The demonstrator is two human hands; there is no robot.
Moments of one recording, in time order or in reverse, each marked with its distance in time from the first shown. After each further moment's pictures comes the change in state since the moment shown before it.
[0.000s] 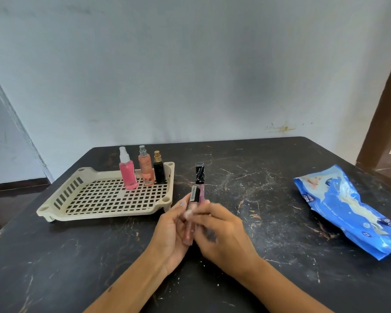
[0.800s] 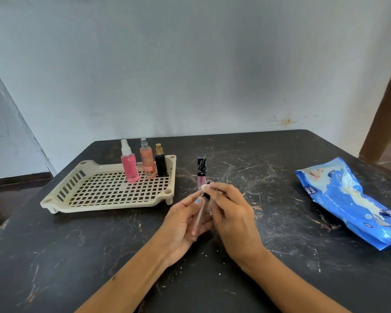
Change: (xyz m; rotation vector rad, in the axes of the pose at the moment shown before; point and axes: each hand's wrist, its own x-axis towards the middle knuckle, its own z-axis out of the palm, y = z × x) left_hand -0.003 -0.003 0.000 0.124 -0.208 -0.014; right_hand 0.000 0.005 -0.003 -0.134 0.124 0.168
